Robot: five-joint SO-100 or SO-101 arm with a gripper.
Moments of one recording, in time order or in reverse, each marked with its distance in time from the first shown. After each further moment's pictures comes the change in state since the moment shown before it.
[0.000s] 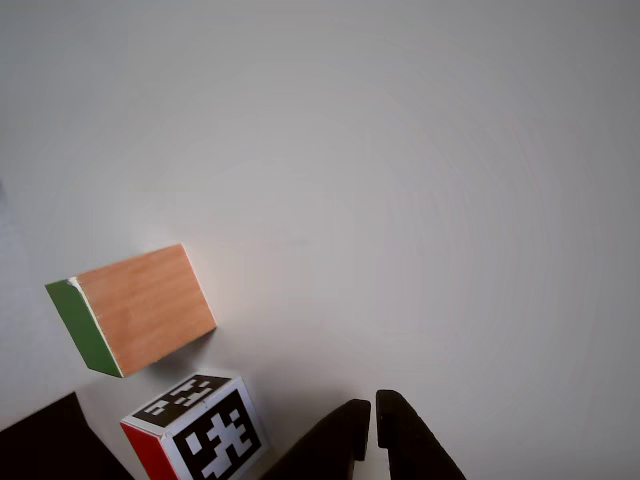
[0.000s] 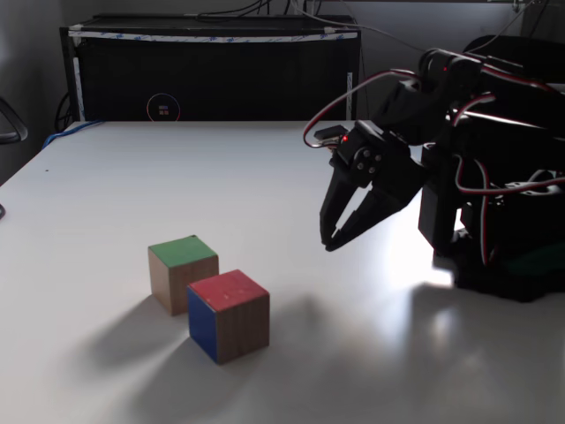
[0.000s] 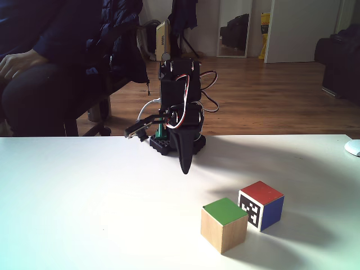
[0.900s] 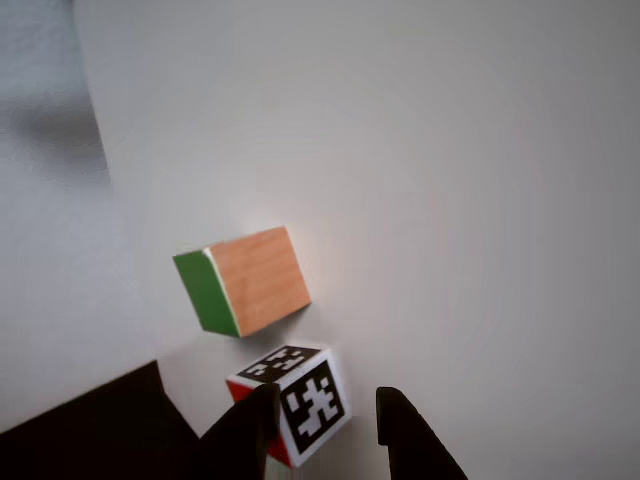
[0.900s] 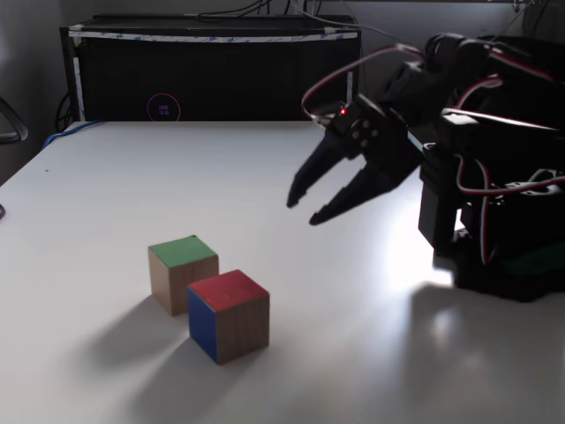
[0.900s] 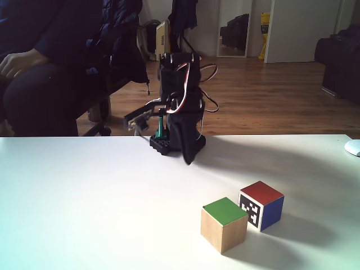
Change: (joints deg) arm -1.6 -1.8 -7.0 -3.2 2.1
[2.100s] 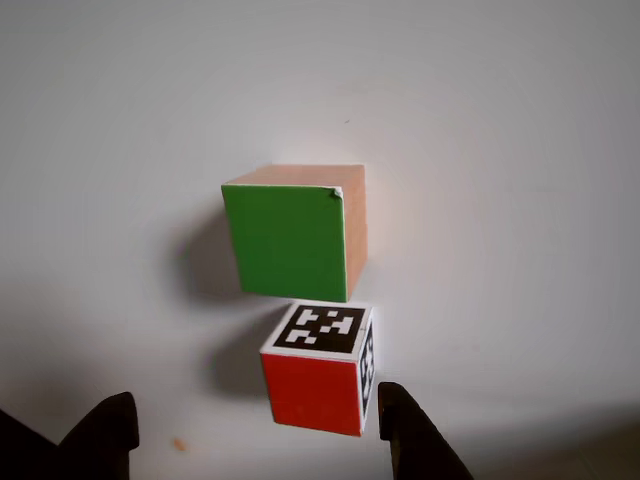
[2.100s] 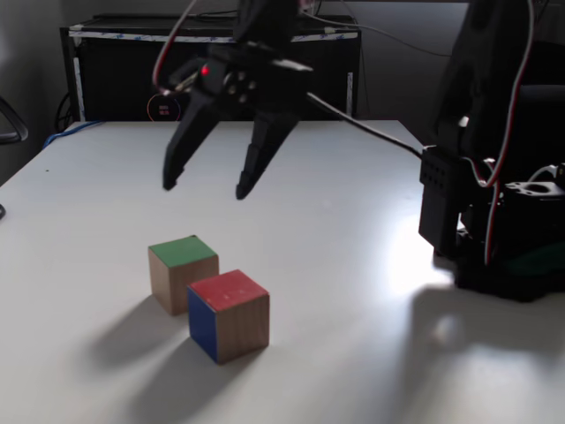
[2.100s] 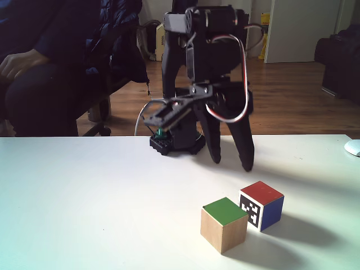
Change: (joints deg) arm -7.6 -90.1 -73.2 11.2 -11.5
